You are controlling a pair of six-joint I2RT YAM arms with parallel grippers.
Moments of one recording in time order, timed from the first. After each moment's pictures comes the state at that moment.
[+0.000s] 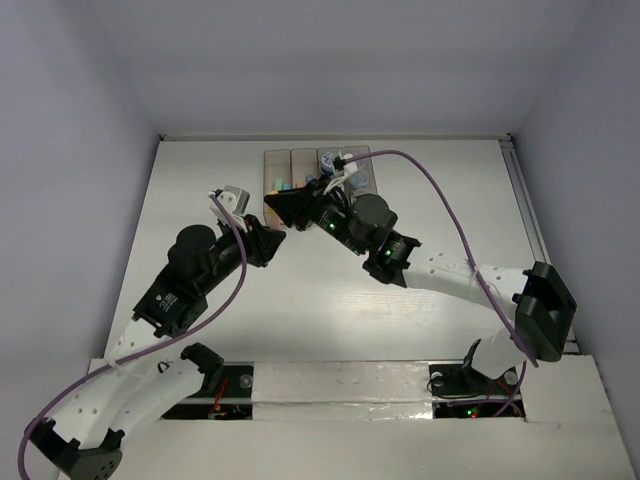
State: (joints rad) left arm -0.58 0.69 0.80 -0.28 0.07 -0.37; right arm 1.00 1.53 1.17 0.57 0.07 0.58
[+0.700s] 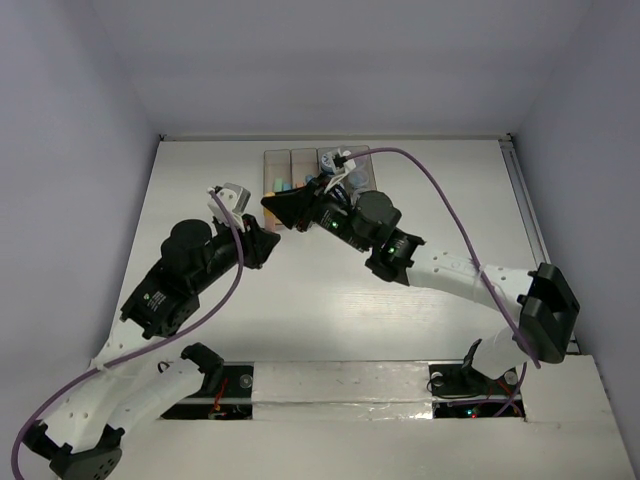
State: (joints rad) left arm -0.58 0.70 0.93 -0.47 0.06 -0.31; right arm 0.99 1.51 1.19 0.54 -0.04 0.61
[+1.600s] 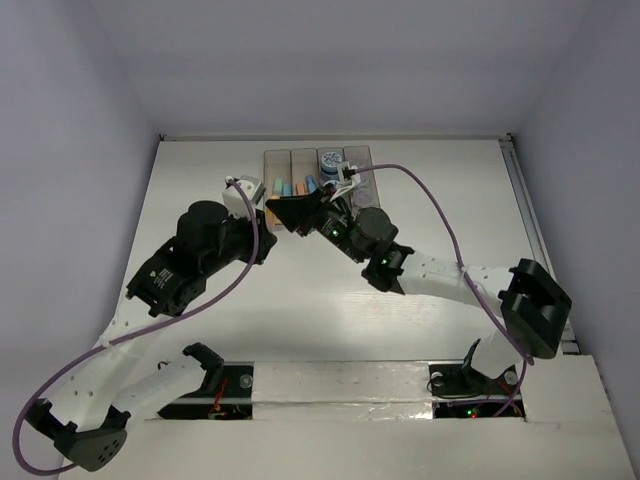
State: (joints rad) left arm -0.59 0.84 1.09 -0.68 0.01 -0.23; right arm 1.00 1.56 1.05 0.77 0.07 0.73
